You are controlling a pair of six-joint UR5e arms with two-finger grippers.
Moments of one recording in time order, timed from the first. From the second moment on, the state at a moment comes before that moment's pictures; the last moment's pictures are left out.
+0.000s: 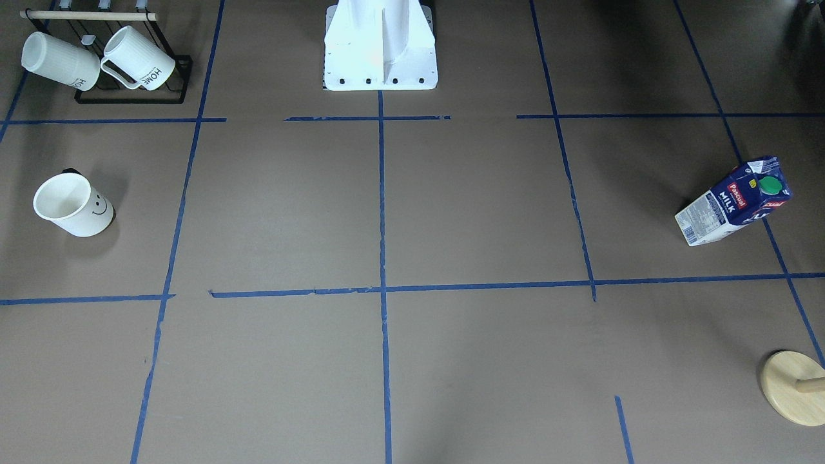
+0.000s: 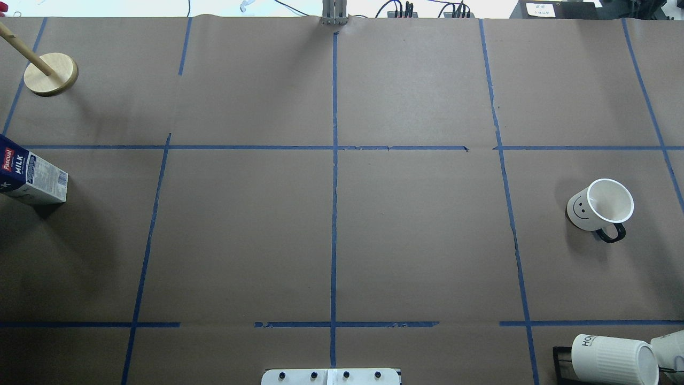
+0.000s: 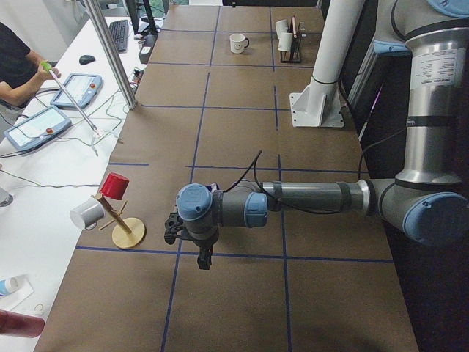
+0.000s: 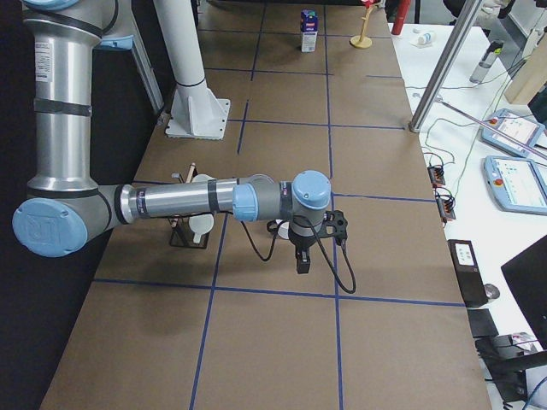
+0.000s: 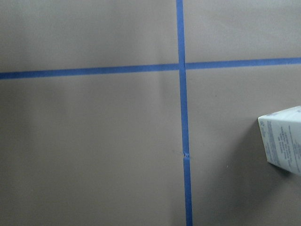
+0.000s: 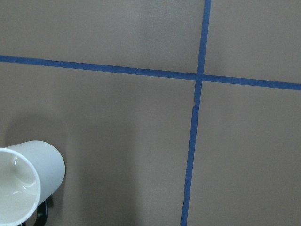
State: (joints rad) left arm -1.57 -1.55 -1.58 -1.57 -2.38 0.07; right arm 1.48 -1.65 1.78 -1.62 2.35 0.03
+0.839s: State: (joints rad) left arm -1.56 -1.51 -1.58 -1.63 -2.38 0.13; right arm 1.48 -1.66 1.81 -1.61 2.35 0.03
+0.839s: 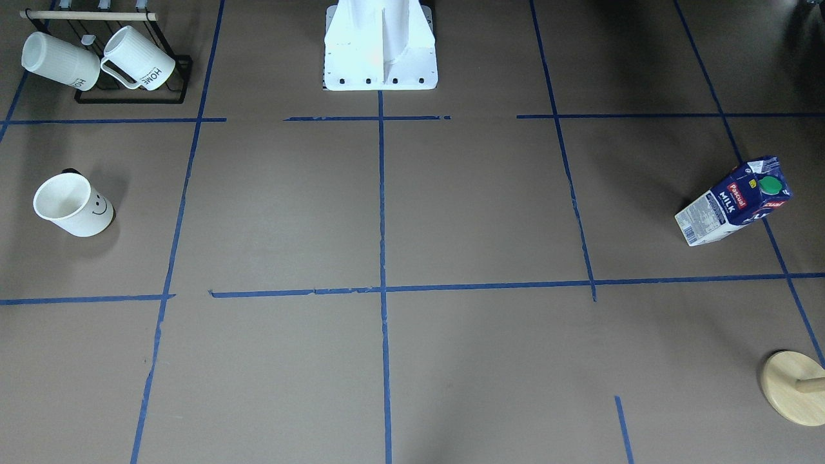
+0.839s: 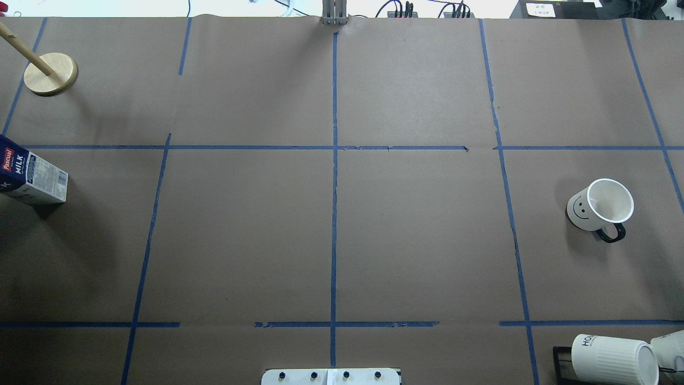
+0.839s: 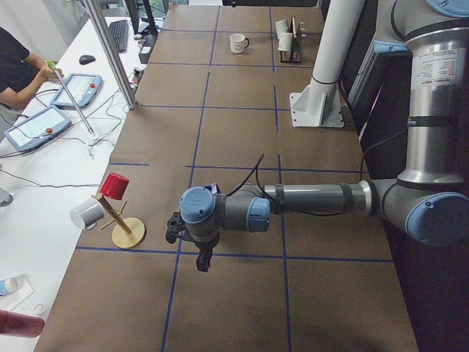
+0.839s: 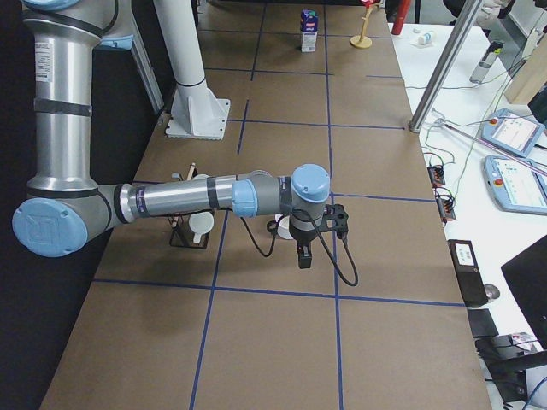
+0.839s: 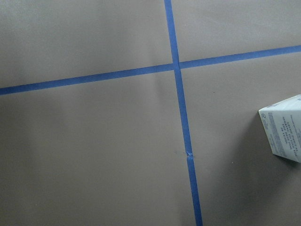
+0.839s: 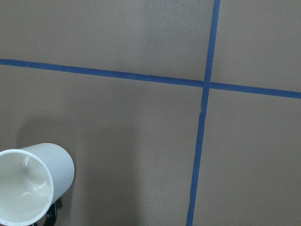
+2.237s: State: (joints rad) left arm -1.56 -1.49 -1.57 -1.64 -2.38 0.14; right arm 1.07 -1.67 1.82 -1.29 2.26 0.55
